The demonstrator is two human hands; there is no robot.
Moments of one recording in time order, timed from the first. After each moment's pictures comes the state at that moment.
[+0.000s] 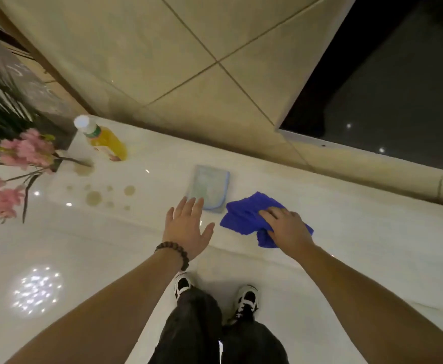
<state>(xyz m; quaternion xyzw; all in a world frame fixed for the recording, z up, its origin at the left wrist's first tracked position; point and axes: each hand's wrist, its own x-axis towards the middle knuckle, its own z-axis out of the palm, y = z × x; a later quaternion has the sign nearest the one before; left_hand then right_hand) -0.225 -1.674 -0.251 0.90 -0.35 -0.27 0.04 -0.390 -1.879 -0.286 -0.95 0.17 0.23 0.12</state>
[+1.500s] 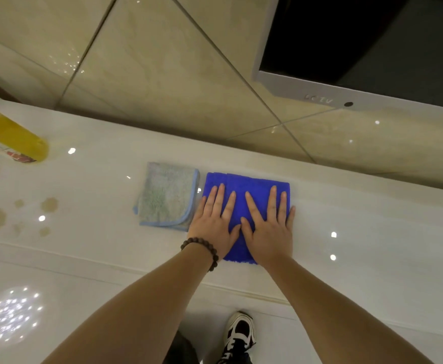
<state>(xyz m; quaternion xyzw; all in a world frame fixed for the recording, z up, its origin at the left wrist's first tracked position) -0.260 -1.811 -0.451 0.85 -0.49 -0.20 -0.04 -0.376 -1.905 -0.465 -0.91 0.39 0.09 0.09</state>
